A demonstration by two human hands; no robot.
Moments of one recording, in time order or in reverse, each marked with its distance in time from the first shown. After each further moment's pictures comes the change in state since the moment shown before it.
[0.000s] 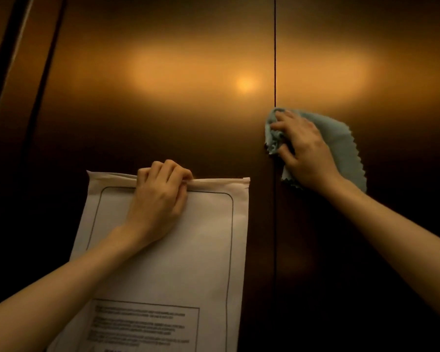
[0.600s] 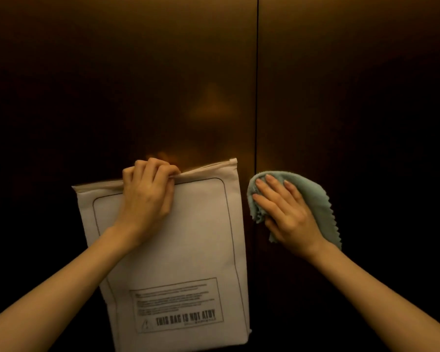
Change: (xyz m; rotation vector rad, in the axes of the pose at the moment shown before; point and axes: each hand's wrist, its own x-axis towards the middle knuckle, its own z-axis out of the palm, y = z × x) left_hand -0.207 0.008 0.017 -0.137 -0.235 0.005; right_hand -0.318 -0.129 0.067 -0.067 -0.263 -0.109
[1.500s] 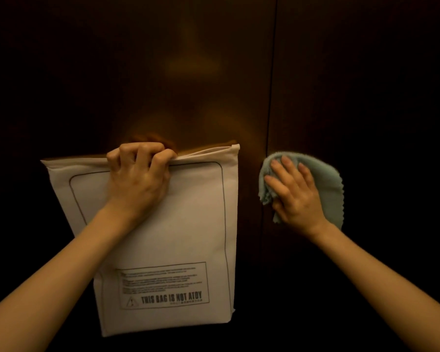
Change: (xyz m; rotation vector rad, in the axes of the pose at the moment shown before) left_hand -0.050 -0.028 0.039 0.129 0.167 0.175; right_hand -0.053 -0.023 0.035 -0.112 0.049 0.069
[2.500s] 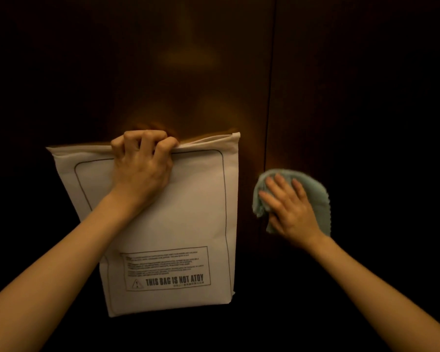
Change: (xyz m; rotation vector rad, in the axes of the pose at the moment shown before) left_hand -0.001 0.004 -0.004 -0.008 0.001 -0.008; right_hand -0.042 -0.031 -0.011 0.004 -0.204 0.019
